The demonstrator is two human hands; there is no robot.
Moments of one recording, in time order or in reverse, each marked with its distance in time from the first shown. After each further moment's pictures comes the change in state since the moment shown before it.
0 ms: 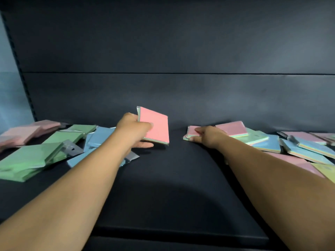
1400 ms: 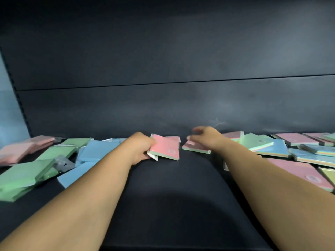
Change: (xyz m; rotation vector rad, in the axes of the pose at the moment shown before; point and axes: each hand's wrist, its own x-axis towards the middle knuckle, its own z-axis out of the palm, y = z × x) left_hand 0.023 -0.004 0.038 0.097 -0.132 -0.208; right_hand -0.014 0.008 -0.016 0.582 0.085 -0.026
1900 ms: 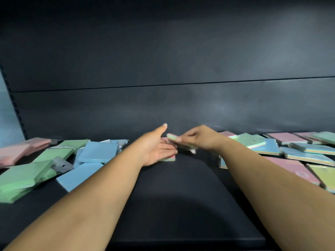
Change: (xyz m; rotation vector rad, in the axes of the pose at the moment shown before) left_hand -0.013 0.008 0.023 -0.358 -0.261 -0.103; right_hand -0.024 -0.016 -0.005 0.077 -0.141 -0.099
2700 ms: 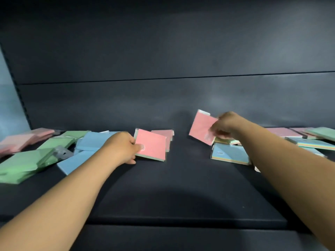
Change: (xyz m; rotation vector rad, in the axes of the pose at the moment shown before) left_hand -0.048 -0.015 -0.037 0.818 0.416 0.185; right_hand -0.002 0.030 -0.060 0.071 0.221 0.378
